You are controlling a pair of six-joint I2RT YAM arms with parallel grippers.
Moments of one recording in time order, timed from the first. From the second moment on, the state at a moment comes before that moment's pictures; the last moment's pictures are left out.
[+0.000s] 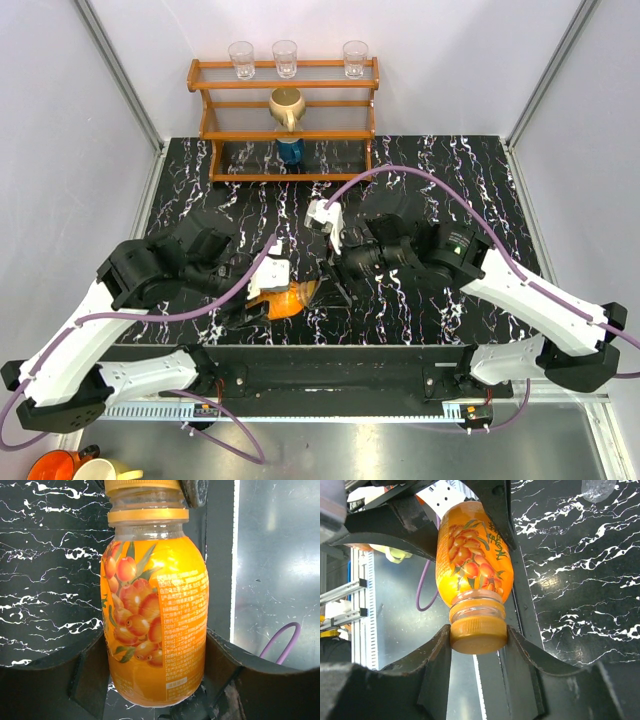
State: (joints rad) left arm -0.87 1.00 1.46 -1.34 0.49 0.50; right arm 1.08 1.29 1.54 -0.78 -0.48 0.17
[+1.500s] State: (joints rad) left arm -0.93 0.96 1.36 -0.85 0.21 0.52; right arm 1.06 1.40 1.82 -1.03 -0.15 0.56
